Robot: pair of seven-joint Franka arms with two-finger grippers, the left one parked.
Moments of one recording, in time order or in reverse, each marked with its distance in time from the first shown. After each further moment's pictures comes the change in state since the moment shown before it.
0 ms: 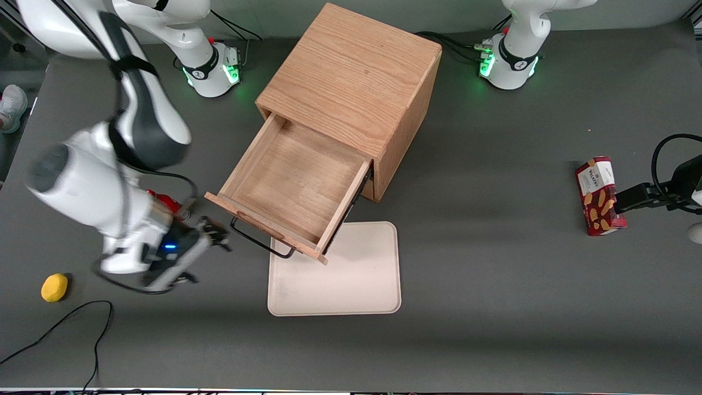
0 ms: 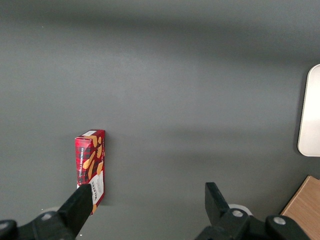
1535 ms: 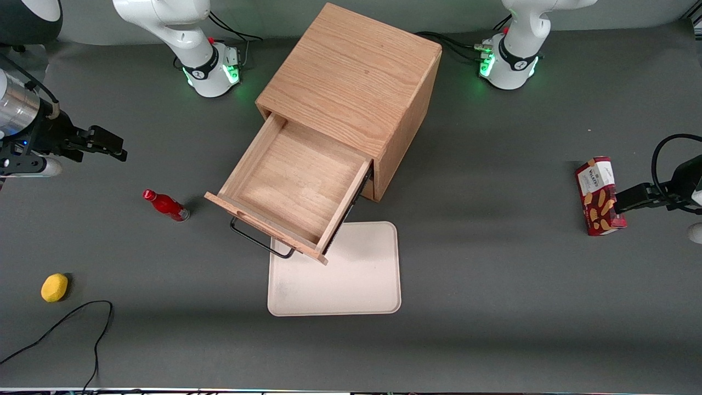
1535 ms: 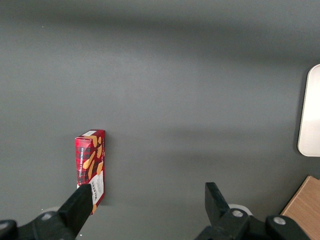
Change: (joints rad) arm -0.056 -0.409 -0.143 -0.154 -0.072 -0.628 0.642
